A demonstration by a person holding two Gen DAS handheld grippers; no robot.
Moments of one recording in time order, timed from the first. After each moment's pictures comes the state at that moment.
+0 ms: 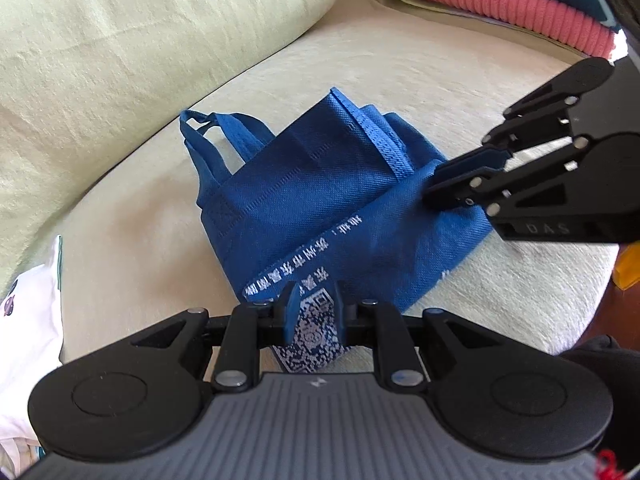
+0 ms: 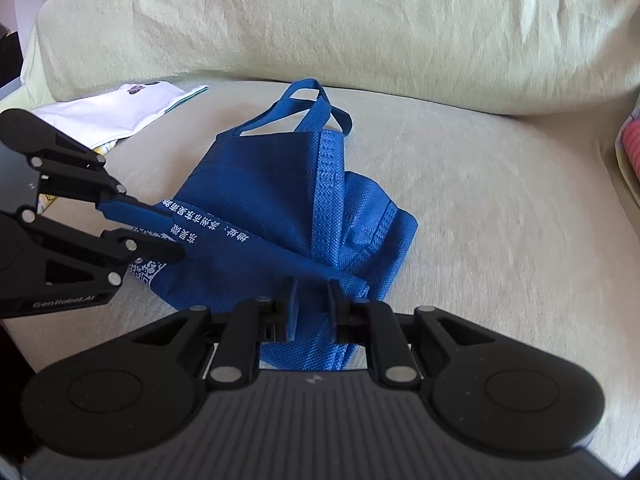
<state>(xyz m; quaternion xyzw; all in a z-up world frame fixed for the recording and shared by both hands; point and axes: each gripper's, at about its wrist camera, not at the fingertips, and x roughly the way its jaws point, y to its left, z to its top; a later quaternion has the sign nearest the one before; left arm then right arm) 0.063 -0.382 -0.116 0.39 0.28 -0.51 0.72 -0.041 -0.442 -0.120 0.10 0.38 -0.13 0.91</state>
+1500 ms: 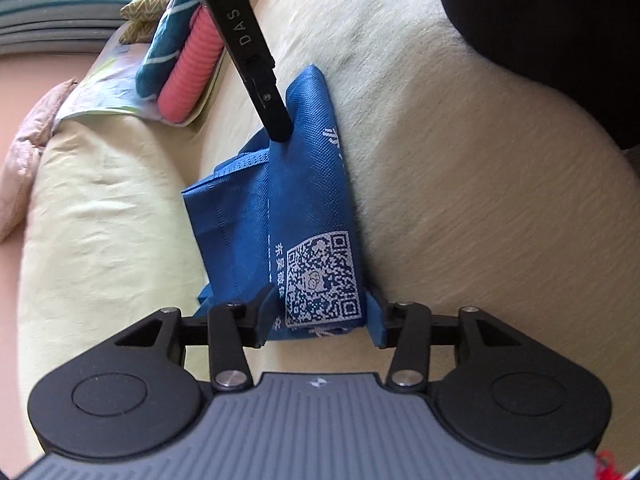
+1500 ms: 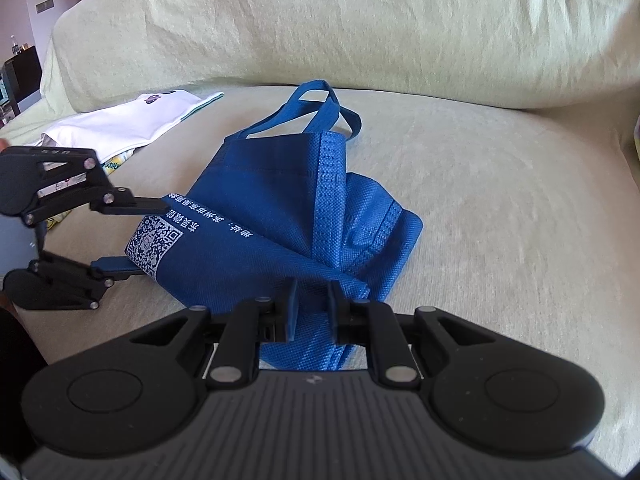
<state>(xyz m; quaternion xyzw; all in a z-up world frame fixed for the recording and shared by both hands) 0.063 -0.320 -0.186 0.67 -0.18 -0.57 0.45 -0.049 -0.462 -0.129 0.13 0.37 -0.09 0.91</state>
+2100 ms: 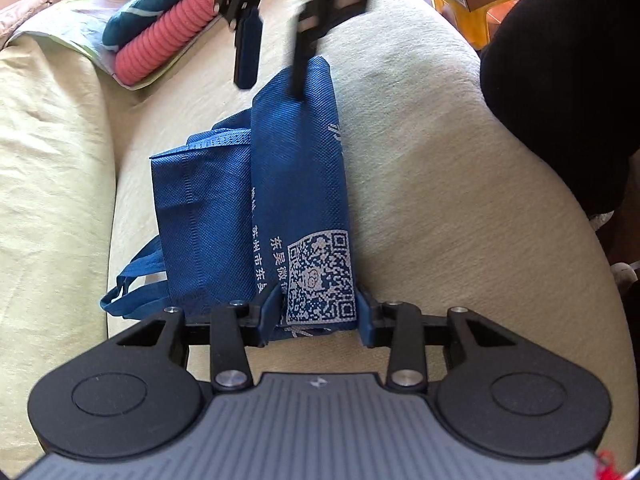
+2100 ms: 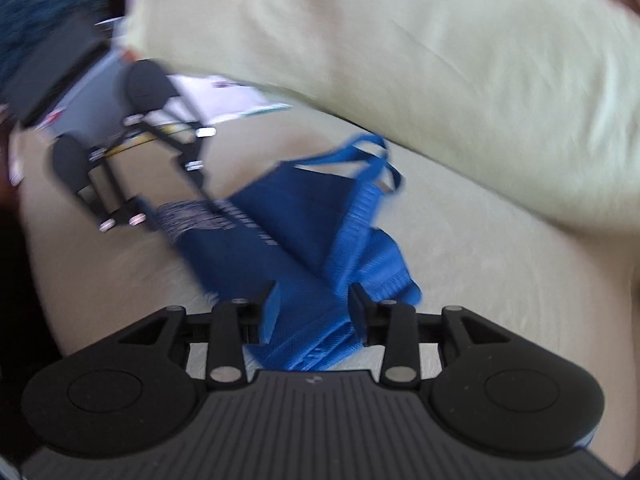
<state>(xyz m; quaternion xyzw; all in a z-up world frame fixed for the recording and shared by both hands) 0.098 -0.342 -0.153 0.61 -0.02 -0.67 0.41 -0.074 -0.436 -0.111 -0.11 0.32 0.05 0.94</state>
